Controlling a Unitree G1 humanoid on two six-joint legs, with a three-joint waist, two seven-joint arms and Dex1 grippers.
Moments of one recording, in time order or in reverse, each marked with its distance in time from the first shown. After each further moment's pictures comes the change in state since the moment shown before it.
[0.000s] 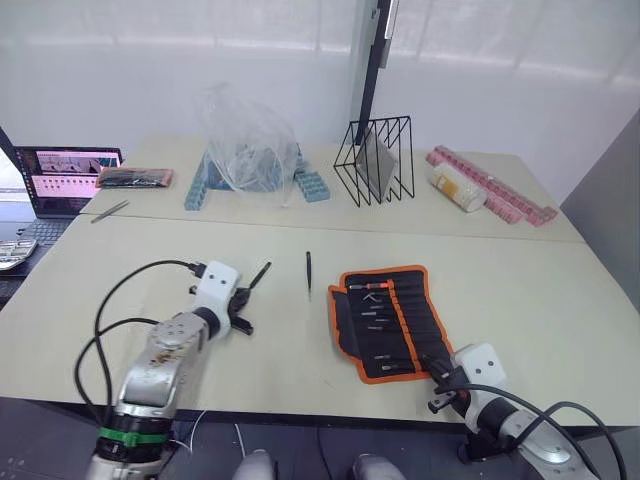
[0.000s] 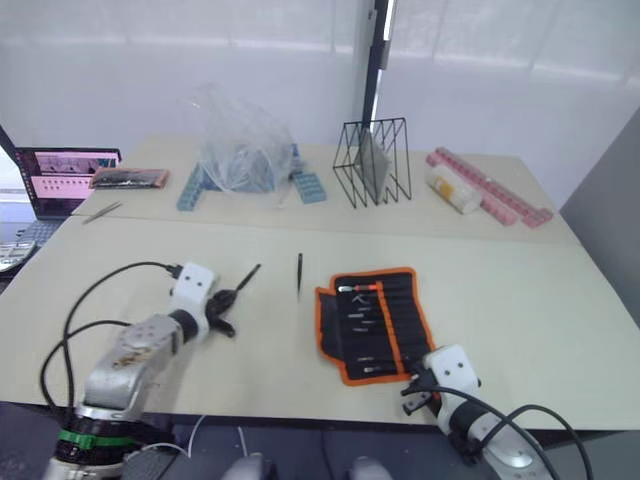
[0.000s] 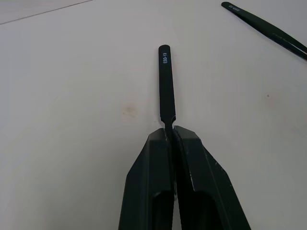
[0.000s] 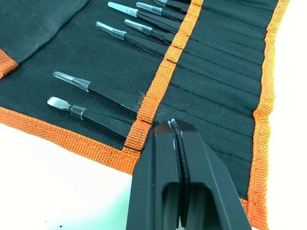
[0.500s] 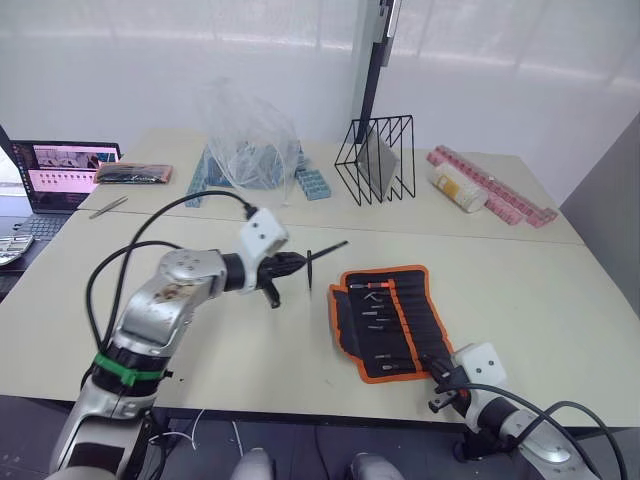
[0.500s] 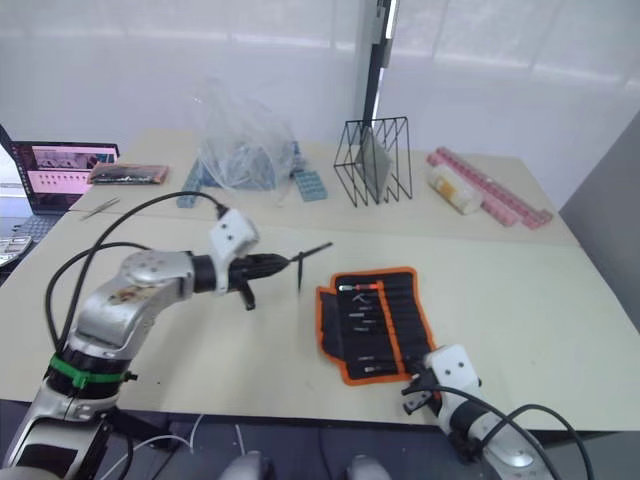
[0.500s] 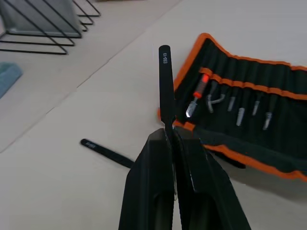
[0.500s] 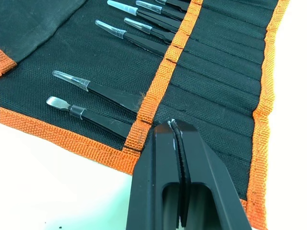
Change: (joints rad) left arm -0.422 0.064 -0.294 -0.032 -0.111 0.133 -0.359; right arm -0.005 0.000 0.000 -0.001 0.001 0.004 0.000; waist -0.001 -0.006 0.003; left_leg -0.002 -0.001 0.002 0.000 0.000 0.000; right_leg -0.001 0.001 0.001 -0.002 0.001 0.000
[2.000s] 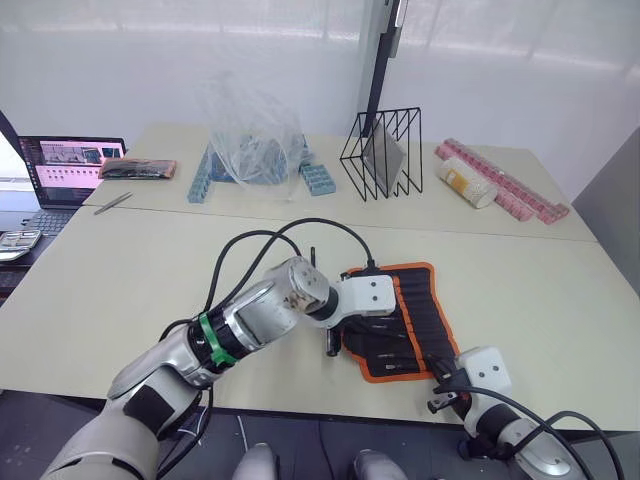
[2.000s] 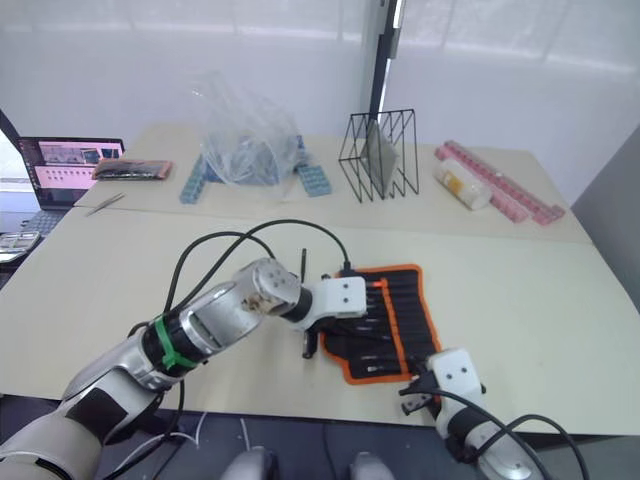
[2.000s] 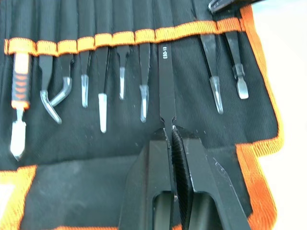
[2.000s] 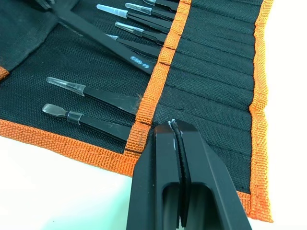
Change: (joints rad) left arm -0.252 -0.178 -0.510 0.075 0.223 0.142 -0.151; right arm 0.060 0.045 0.022 -0.076 -0.010 0.012 -0.097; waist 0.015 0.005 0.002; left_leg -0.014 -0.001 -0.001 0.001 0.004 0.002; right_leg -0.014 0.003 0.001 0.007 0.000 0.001
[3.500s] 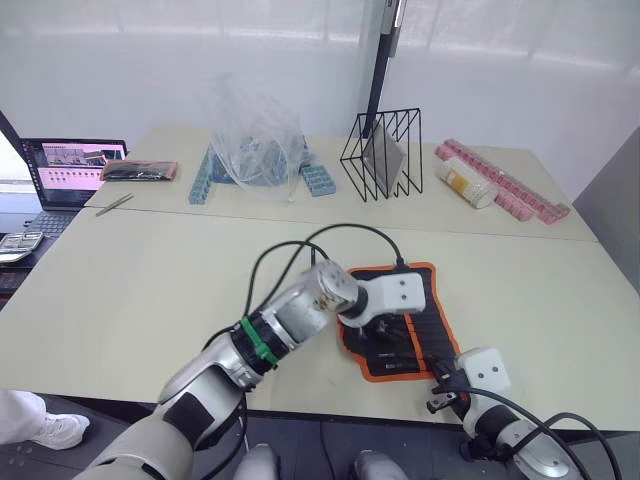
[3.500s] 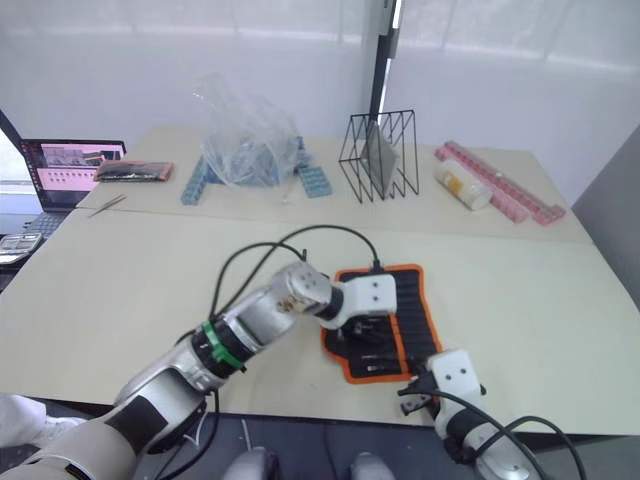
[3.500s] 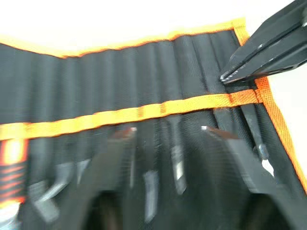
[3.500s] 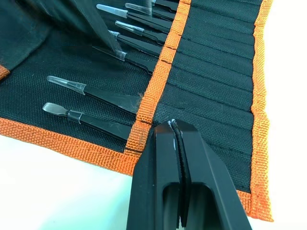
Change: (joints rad) left arm 0.025 -0.142 0.134 0.181 0.080 -0.229 -0.038; right arm 0.005 0.010 0.006 -0.005 -0.012 0.000 -0.012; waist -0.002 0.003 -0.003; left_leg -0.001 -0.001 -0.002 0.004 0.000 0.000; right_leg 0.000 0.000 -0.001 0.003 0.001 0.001
